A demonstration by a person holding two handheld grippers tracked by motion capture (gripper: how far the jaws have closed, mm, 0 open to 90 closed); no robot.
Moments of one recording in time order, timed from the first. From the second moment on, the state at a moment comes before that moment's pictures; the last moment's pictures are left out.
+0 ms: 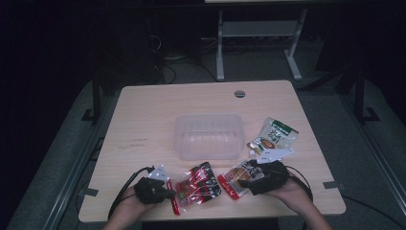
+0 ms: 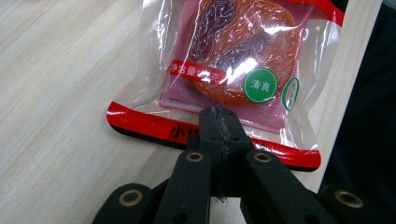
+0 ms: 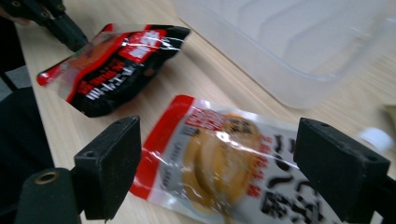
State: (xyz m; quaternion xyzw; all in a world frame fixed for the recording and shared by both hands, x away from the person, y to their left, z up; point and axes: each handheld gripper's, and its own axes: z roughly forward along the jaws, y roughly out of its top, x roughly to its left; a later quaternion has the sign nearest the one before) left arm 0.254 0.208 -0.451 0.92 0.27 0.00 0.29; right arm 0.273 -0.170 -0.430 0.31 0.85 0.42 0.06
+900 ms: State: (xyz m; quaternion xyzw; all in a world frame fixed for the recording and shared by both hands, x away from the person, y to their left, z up) left arm 0.256 0.209 -0.451 0.91 0.28 -0.01 0.30; right arm 0.301 -0.094 -0.446 0.27 0.86 0.42 -0.06
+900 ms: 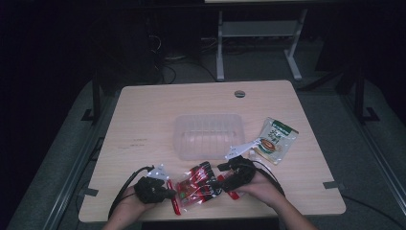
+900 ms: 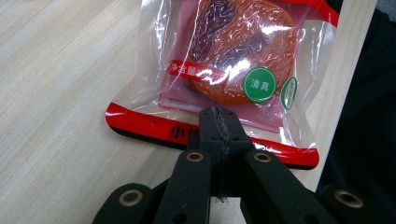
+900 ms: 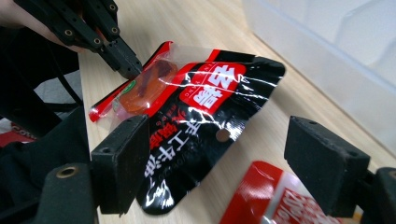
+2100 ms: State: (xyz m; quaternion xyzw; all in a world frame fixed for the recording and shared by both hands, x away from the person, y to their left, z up) left arm 0.257 0.209 -0.451 0.92 0.27 -0.01 0.30; right arm 0.309 -0.081 -0.454 0.24 0.86 0.44 -0.14
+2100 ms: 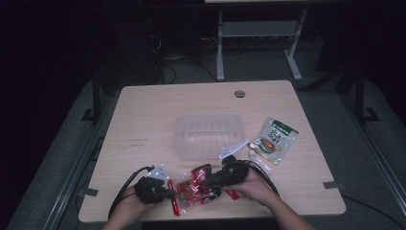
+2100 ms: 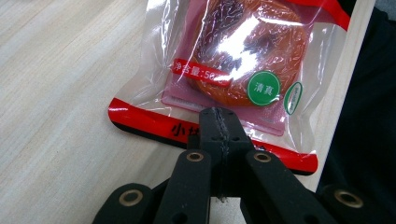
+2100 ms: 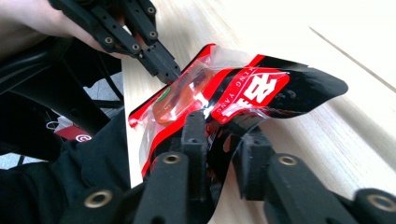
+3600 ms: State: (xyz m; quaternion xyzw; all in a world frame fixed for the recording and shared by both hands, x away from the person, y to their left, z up) left arm 0.255 0.223 -0.425 0.89 0.26 0.03 0.38; right arm 0.293 -0.084 -0.397 0.16 0.79 0.58 -0.16
